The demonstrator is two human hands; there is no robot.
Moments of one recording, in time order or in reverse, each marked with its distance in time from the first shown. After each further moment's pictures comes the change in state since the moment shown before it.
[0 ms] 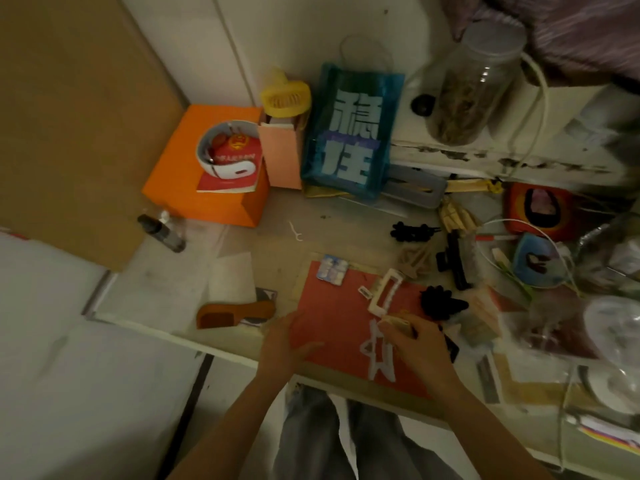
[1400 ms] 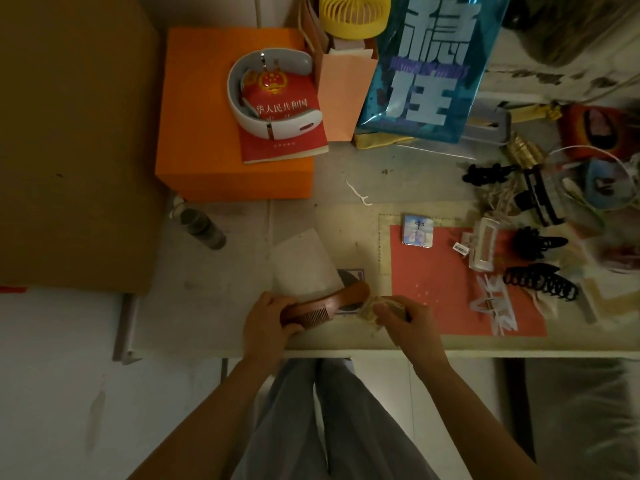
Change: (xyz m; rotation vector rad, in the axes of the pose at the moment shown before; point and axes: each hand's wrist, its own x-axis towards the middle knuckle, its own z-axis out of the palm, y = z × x) left_hand 0.118 -0.162 -0.176 0.297 -0.210 0.207; right_hand 0.005 -0.054 0.261 -0.019 0.269 0.147
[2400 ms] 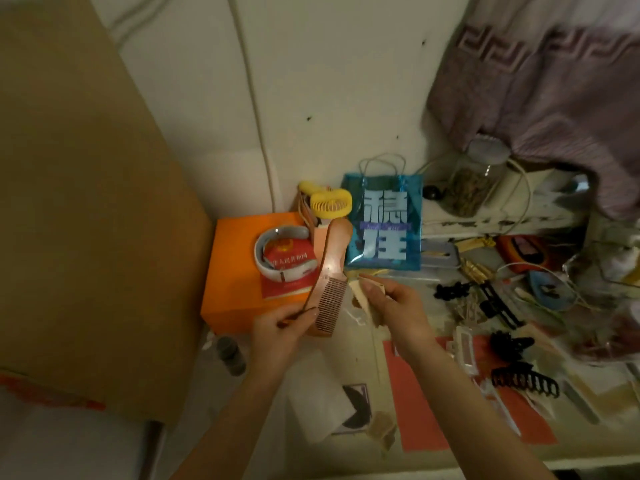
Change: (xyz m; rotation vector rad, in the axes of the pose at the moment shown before) left_hand -0.003 0.154 -0.159 -0.713 0.246 0.302; right_hand 0.006 -0.191 -0.046 0.476 0.047 -0.275
